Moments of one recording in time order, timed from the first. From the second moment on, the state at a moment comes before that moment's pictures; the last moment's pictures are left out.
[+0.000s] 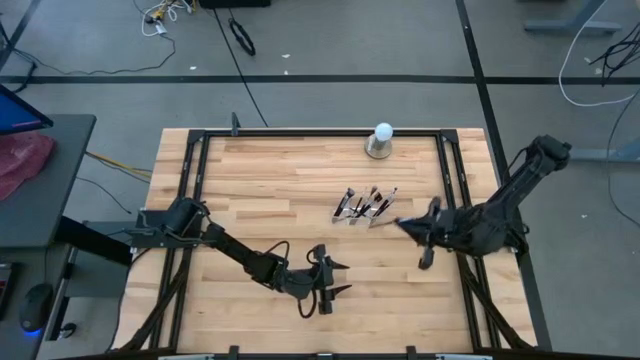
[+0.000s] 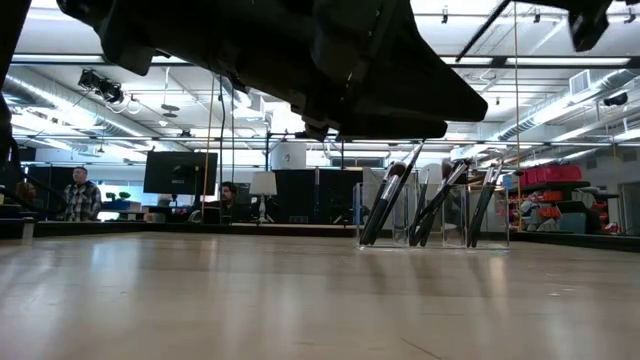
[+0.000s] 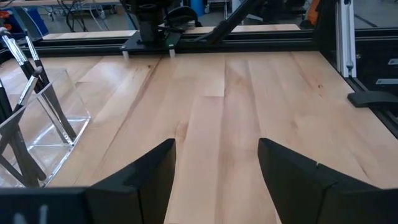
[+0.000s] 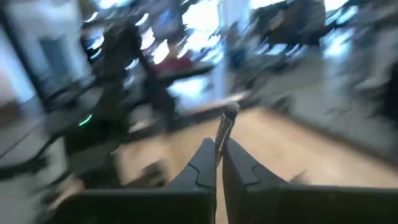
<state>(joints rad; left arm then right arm) -0.47 2.07 1.12 0.62 -0.57 -0.16 0.80 0.83 0.45 0.33 1.10 0.23</state>
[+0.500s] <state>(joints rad) -0.47 2.07 1.12 0.62 -0.57 -0.16 0.51 0.86 0.61 -0.57 0.93 0.81</state>
